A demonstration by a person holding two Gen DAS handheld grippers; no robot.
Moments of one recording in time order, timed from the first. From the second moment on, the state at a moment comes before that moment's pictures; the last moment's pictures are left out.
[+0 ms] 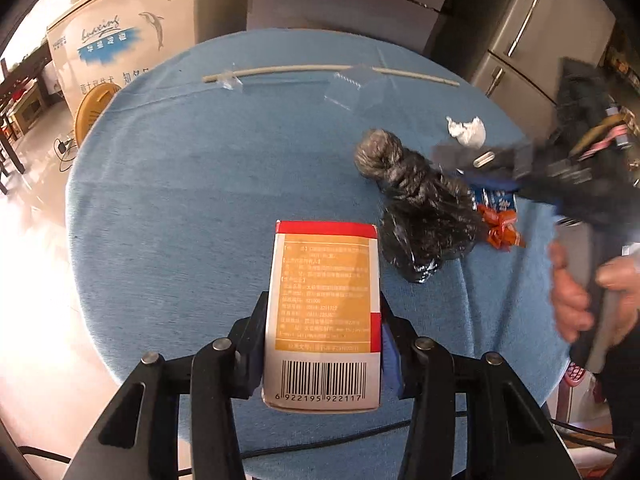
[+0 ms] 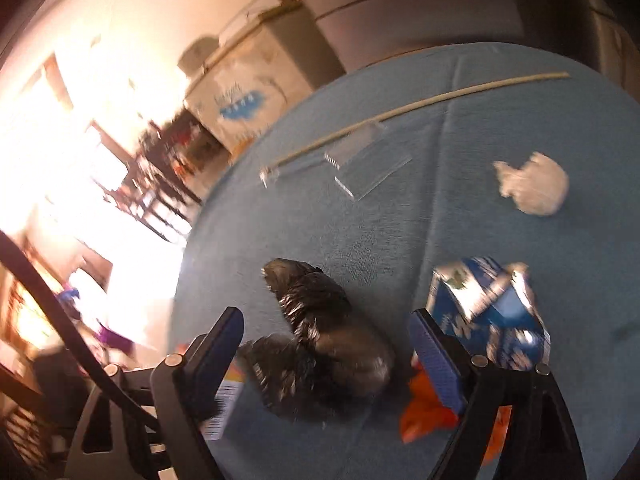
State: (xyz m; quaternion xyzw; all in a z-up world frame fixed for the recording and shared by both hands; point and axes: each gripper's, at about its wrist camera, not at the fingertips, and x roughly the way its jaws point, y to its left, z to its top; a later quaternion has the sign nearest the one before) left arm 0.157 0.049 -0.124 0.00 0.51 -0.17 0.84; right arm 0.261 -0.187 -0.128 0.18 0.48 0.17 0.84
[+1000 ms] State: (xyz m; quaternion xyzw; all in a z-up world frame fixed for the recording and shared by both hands) left arm 0.128 -0.072 -0.050 0.06 0.43 -0.24 0.87; right arm 0.085 -0.303 -0.060 0.23 0.37 0.08 0.90
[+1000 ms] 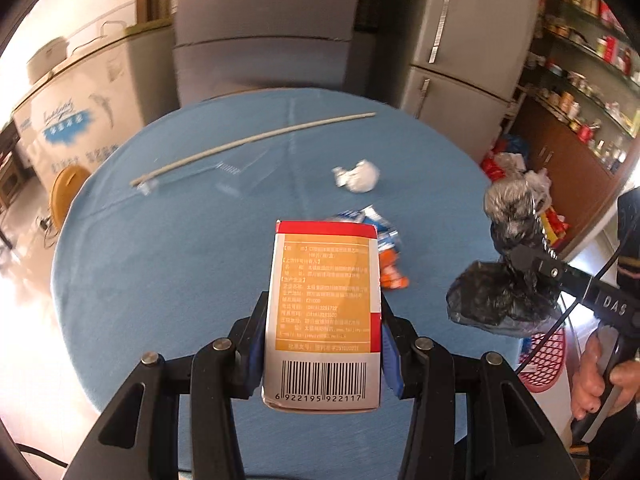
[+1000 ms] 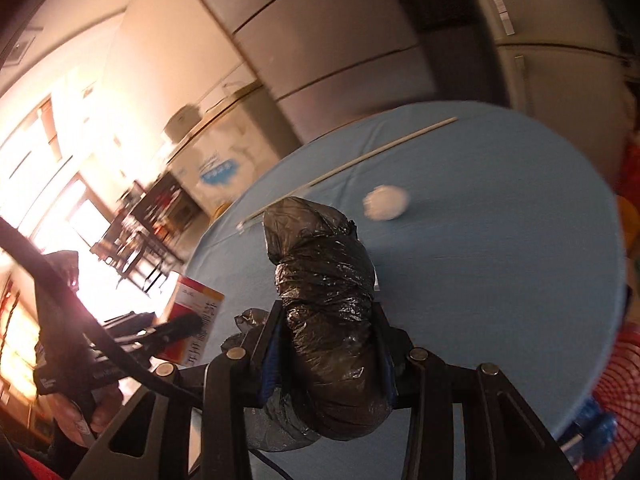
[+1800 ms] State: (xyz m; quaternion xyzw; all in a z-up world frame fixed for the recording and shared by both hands) left arm 0.083 -0.227 -0.033 0.18 0.39 -0.36 0.83; right arm -0.031 -0.420 -0.054 0.30 0.32 -0.08 0.90
